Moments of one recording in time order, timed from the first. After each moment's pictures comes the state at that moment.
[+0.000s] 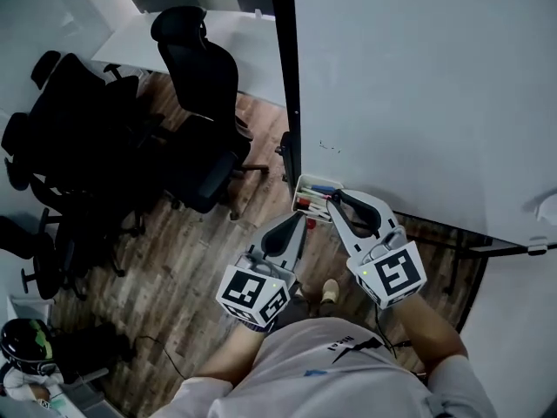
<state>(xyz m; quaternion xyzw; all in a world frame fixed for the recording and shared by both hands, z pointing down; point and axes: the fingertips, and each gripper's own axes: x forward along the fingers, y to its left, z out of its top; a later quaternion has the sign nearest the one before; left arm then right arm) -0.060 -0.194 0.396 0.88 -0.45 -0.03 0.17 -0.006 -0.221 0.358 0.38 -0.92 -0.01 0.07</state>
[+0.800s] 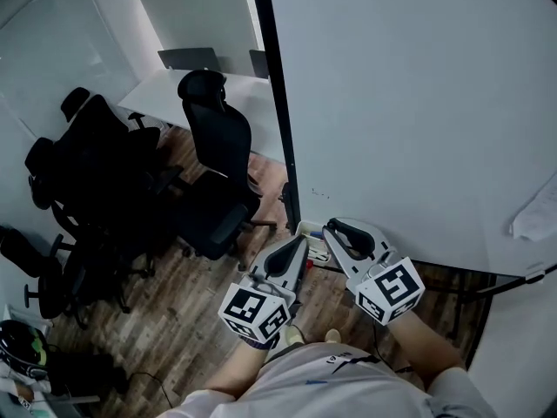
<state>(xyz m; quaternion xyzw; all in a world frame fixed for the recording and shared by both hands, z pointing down) -0.041 -0.182 0.311 0.89 -0.44 -0.06 0.11 0.008 -0.200 0.285 0.35 -0.94 0.00 0.00</state>
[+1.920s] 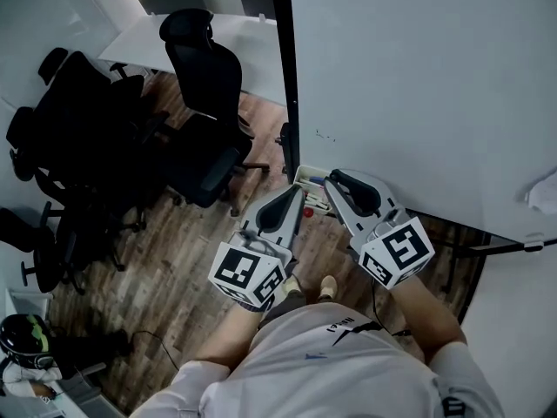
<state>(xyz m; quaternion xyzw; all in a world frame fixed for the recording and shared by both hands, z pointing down) -0.059 -0.192 0.335 0.88 -0.45 -0.06 0.11 -0.002 -0.210 0.313 0.36 -0.93 0.03 0.01</state>
